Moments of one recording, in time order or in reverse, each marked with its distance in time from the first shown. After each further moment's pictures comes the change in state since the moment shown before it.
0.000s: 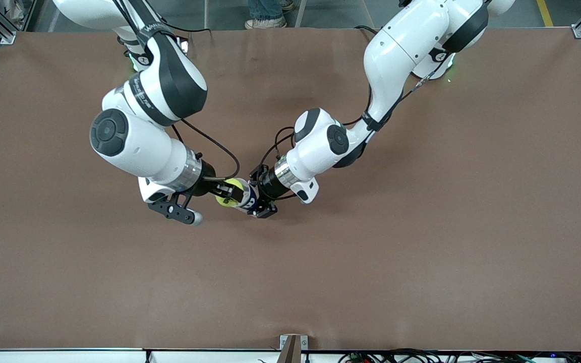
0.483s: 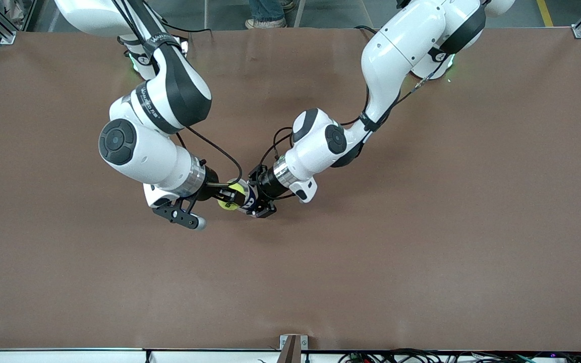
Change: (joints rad) left arm -0.001 0.008 0.000 0.001 -0.002 0.009 0.000; right arm 0.000 0.013 -0.004 0.000 0.000 0.004 0.000
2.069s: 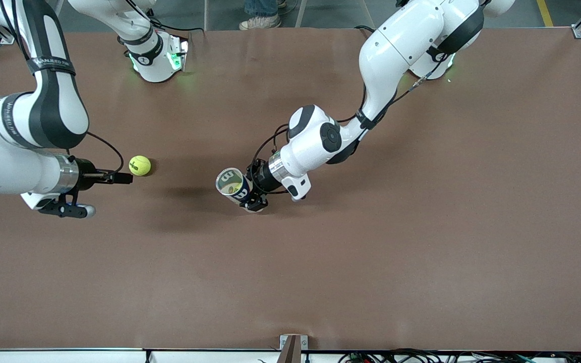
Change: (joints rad) left arm 0.001 0.004 -0.032 -0.004 0.000 -0.049 0.147; right arm -0.353 -0.247 -0.061 -0.451 -0.181 -0.179 -0.647
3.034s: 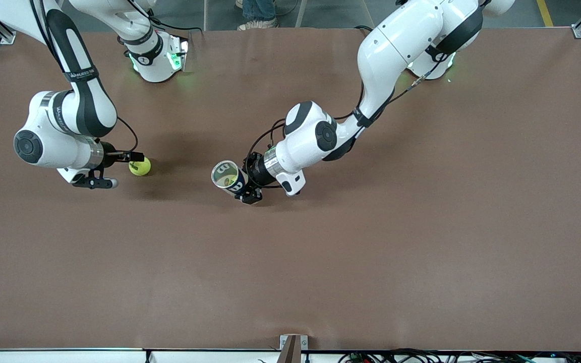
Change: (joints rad) left arm 0.003 0.000 -0.032 0.000 0.000 -0.018 0.000; right arm -0.056 -0.070 0.001 -0.443 -0.020 0.322 -0.117
